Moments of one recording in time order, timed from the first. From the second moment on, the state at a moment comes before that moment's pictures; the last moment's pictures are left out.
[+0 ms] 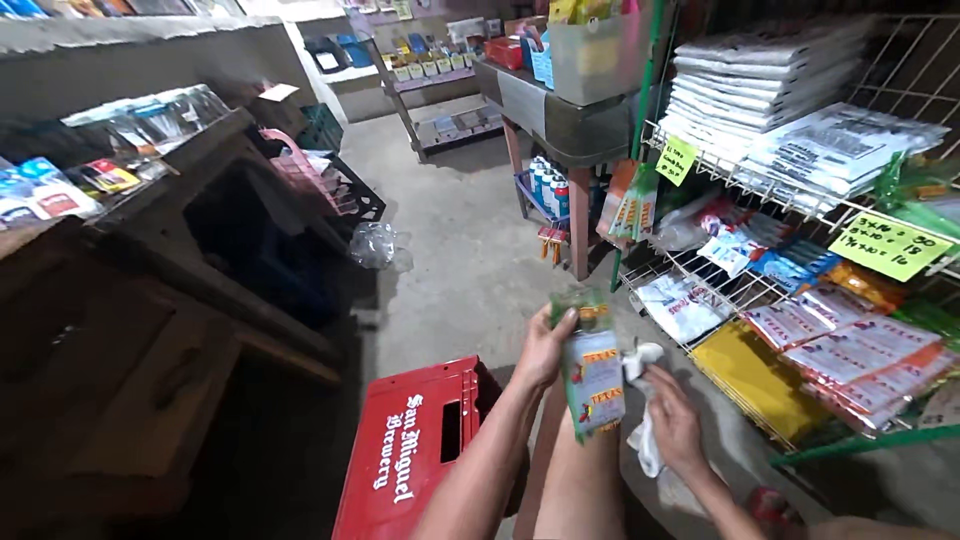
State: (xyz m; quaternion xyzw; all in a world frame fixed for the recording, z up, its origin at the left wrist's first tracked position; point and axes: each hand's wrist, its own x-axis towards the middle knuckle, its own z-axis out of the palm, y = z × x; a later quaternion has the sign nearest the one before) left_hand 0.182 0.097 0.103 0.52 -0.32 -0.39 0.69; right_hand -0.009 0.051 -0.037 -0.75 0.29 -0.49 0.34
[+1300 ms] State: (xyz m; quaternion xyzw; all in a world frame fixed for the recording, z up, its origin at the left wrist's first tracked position) left_hand 0.199 0.203 0.050 0.52 -0.10 -0.48 0.70; right_hand 0.053 0.066 0.045 -0.84 0.19 -0.41 0.30
